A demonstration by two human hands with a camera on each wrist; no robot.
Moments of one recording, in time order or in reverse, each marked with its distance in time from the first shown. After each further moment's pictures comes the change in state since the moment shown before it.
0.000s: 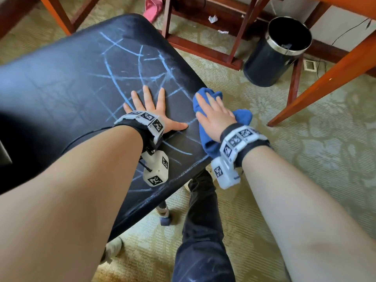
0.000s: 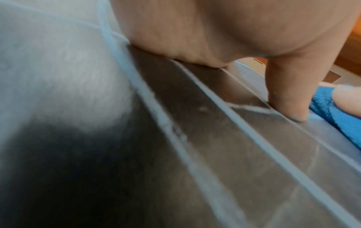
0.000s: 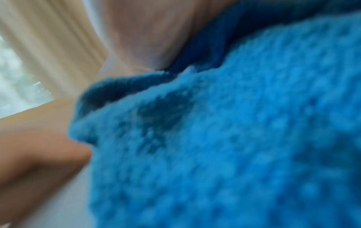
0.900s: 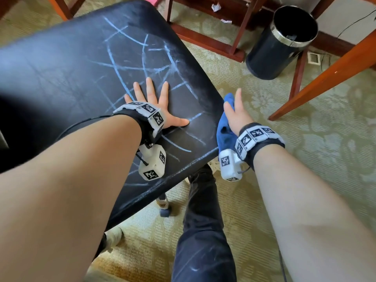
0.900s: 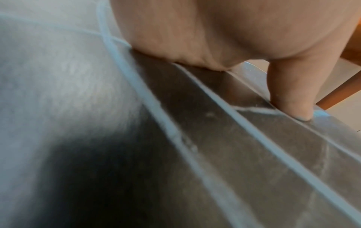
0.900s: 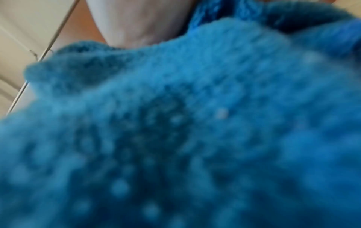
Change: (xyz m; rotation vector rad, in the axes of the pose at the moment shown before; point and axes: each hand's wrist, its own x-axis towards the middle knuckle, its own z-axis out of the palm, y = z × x) left_hand -0.004 -0.004 0.001 0.063 -0.045 0.043; right_hand -0.017 0.039 0.001 0.488 0.084 0.338
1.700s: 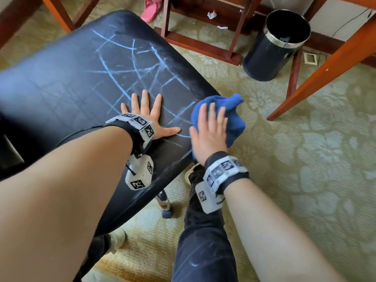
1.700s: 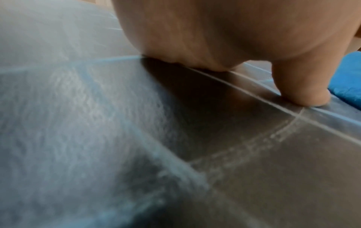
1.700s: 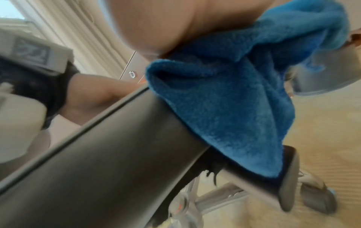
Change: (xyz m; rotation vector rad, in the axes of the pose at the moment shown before) left_hand -0.022 -0.010 0.008 0.129 -0.029 0.011; right_hand -0.060 -0.006 0.065 -0.460 0.200 -0.326
